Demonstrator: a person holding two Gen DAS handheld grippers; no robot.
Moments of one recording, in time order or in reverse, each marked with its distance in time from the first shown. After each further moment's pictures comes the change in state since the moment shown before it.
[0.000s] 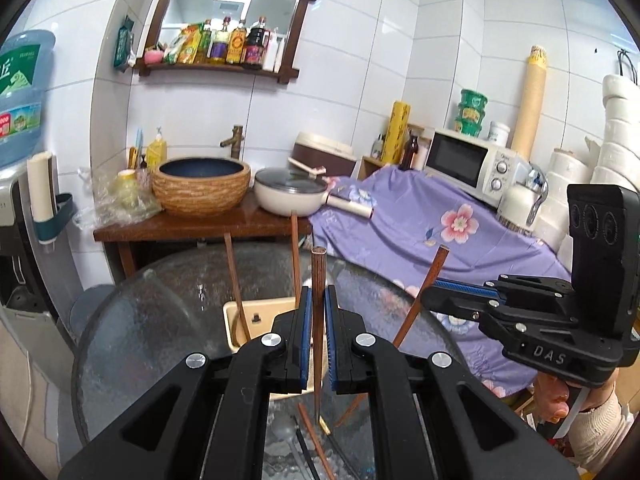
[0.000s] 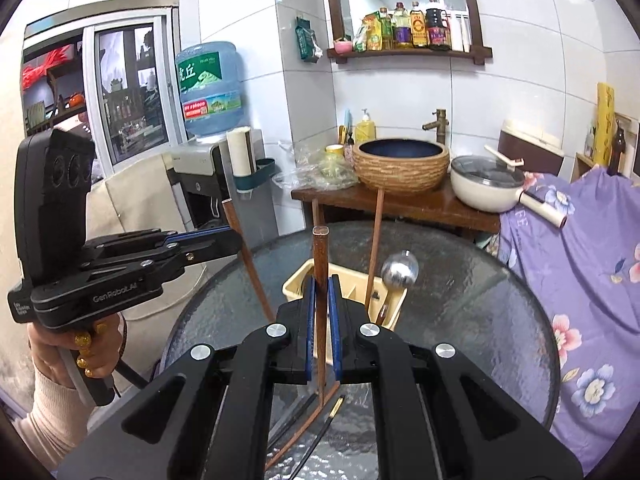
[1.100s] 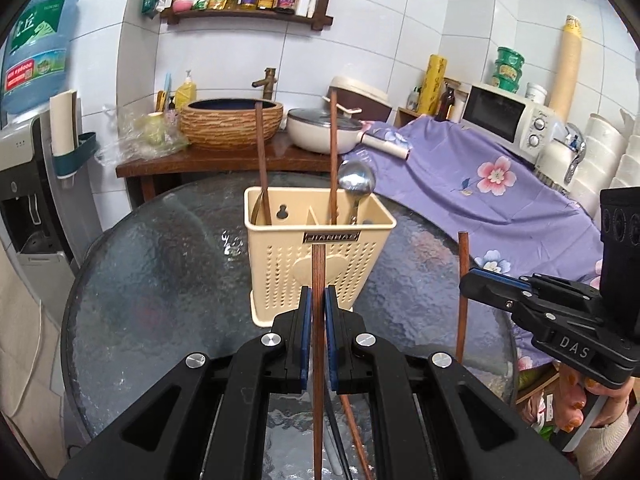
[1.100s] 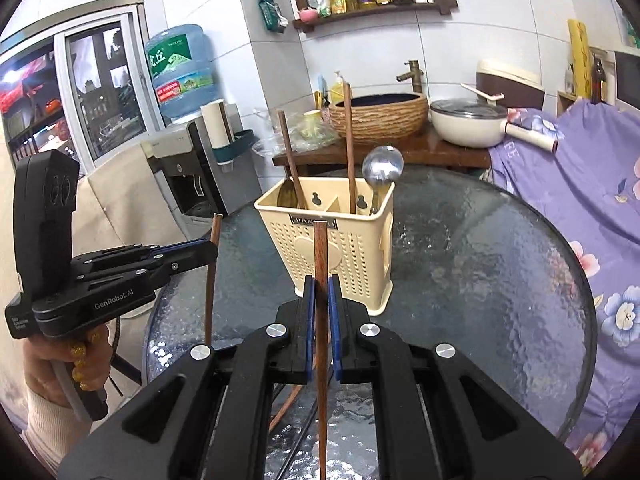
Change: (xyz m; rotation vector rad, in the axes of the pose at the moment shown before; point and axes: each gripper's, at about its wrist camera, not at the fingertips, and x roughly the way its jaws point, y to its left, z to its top) left arm 0.033 0.006 -0.090 -0.048 0.151 0.115; right arm 0.029 -0.015 -0.103 0.129 0.053 -0.024
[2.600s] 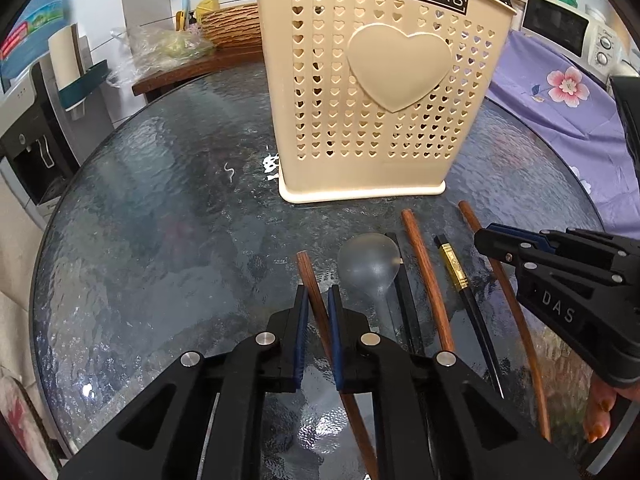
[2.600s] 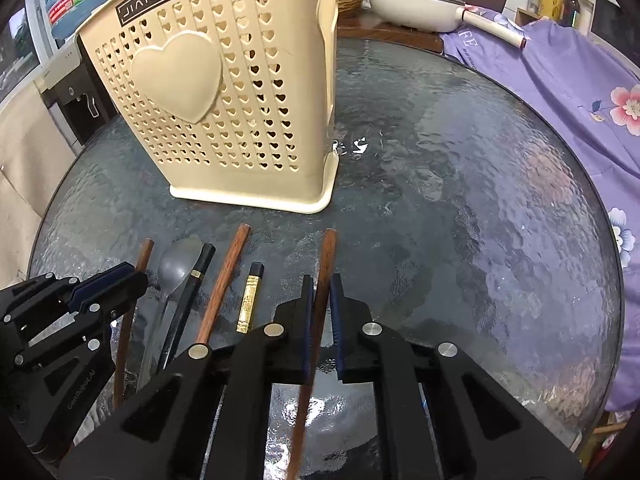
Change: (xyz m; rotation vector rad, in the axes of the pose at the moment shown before) left arm 0.117 0.019 -0.090 0.008 0.305 0.213; right arm 0.151 -0.033 -0.078 0.092 0.353 -0.313
